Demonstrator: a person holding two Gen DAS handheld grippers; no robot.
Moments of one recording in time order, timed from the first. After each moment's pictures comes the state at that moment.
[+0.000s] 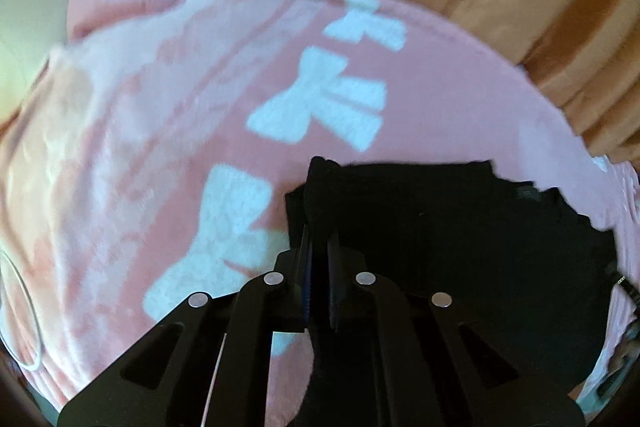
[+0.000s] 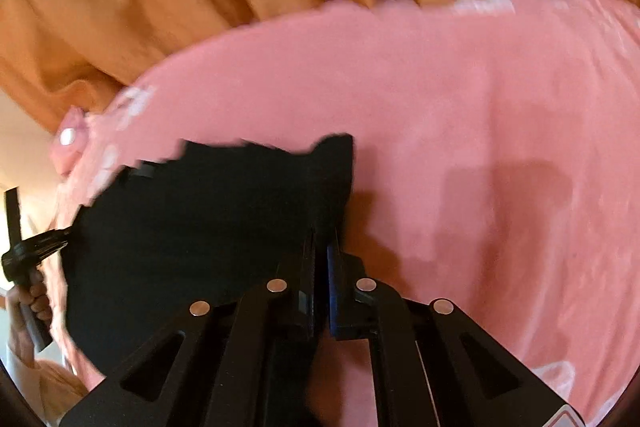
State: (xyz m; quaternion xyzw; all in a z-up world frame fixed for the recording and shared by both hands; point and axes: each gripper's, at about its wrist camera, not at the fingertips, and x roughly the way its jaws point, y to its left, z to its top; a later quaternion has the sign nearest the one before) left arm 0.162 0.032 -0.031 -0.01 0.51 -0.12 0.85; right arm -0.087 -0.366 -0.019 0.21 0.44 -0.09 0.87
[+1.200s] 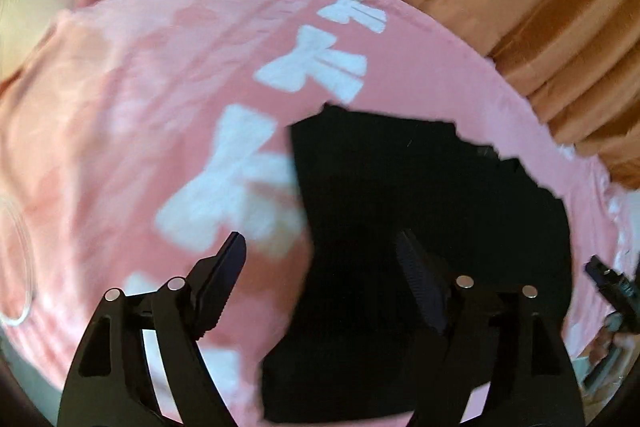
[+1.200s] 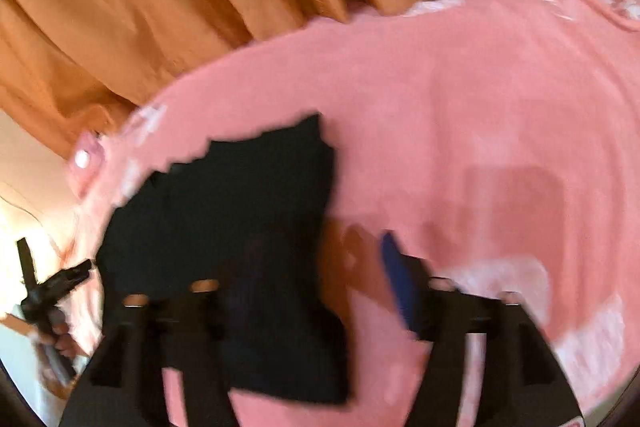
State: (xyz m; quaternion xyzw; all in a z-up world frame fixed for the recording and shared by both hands) left arm 0.125 0.055 -0.030 -0.06 0.54 -0.16 0.82; right arm -0.116 -0.369 0.026 0.28 0.44 -0.11 0.85
